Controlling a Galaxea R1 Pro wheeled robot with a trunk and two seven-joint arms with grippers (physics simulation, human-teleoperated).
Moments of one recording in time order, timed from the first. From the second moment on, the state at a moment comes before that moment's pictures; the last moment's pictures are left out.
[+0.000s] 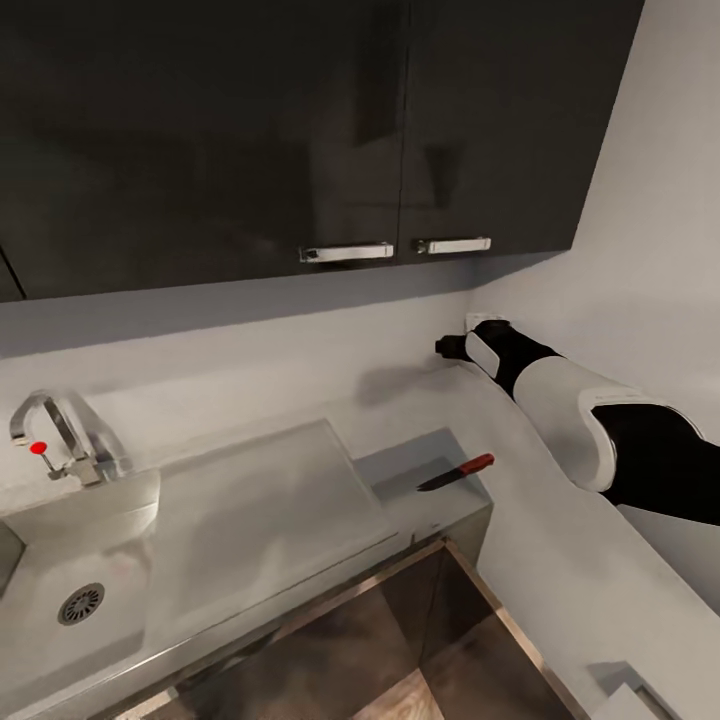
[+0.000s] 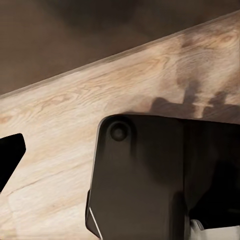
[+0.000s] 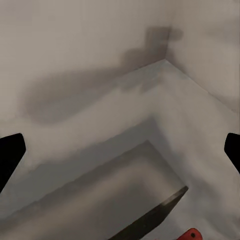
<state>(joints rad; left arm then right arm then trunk) 0.43 0.02 -0.27 -0.52 0.25 -0.66 0.17 -1.57 0.05 0.03 -0.06 -0.09 0.40 -0.14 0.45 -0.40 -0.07</state>
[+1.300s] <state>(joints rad) 0.43 0.02 -0.27 -0.50 0.25 -0.66 0.17 -1.55 0.00 0.03 -0.06 -0.08 0.34 -0.15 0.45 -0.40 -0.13</state>
